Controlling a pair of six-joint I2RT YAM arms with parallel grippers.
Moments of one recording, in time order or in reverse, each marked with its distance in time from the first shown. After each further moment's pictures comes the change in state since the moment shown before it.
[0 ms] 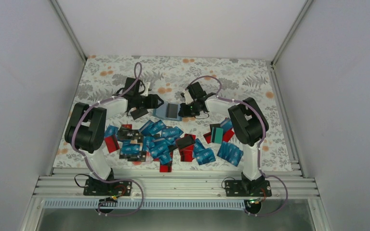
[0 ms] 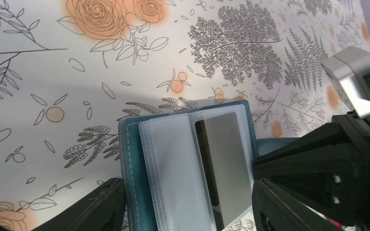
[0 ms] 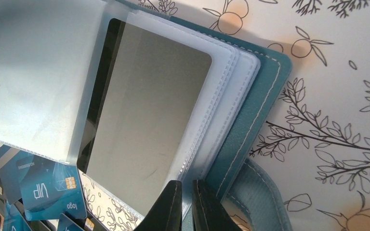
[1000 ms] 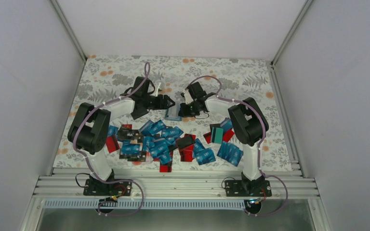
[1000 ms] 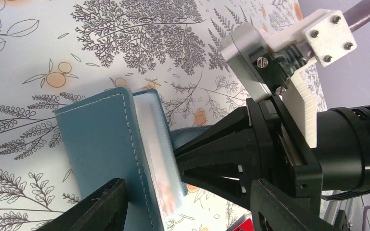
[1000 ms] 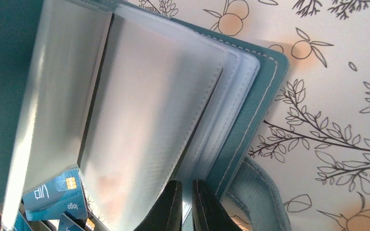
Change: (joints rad) left arm -0.103 0.000 0.042 0.018 0.121 -0.085; right arm 0.000 0.000 0.002 -0.001 -0.002 0.000
